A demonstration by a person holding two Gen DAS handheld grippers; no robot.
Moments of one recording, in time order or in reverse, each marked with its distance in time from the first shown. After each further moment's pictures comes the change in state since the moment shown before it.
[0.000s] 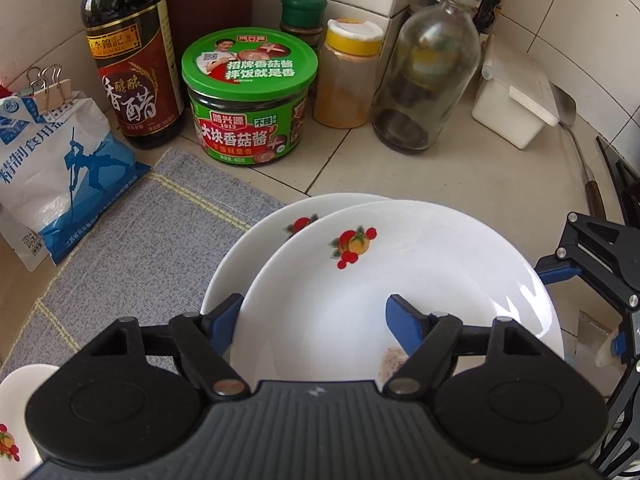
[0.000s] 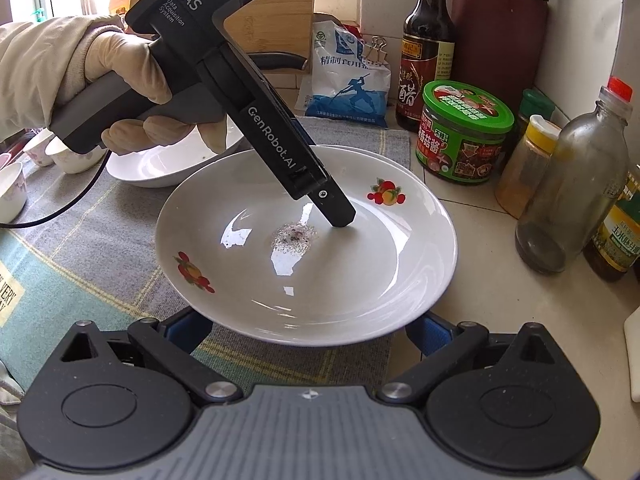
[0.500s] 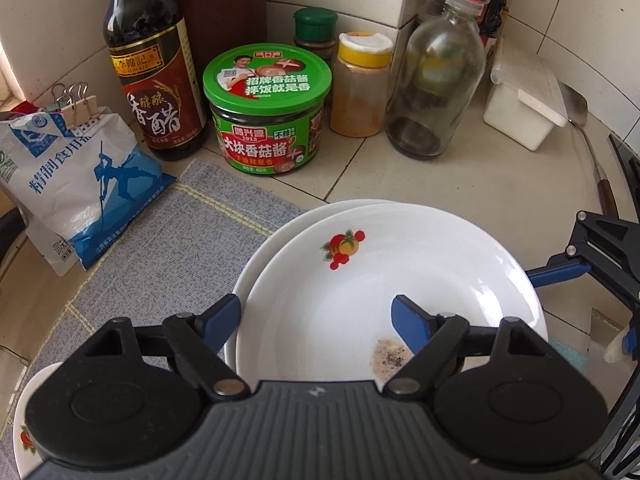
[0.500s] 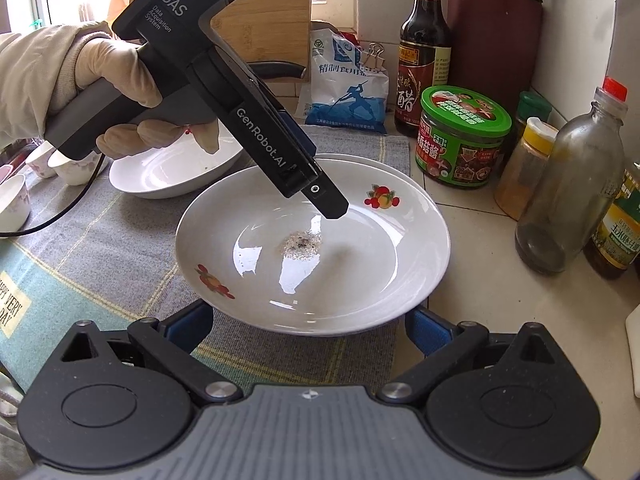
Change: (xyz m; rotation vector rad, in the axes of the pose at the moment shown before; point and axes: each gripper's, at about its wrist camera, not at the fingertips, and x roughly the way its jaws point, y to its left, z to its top) left arm -0.013 -0.003 -0.003 0.014 -0.032 0.079; right arm -0.001 0.001 0.000 0.015 -0.023 0.002
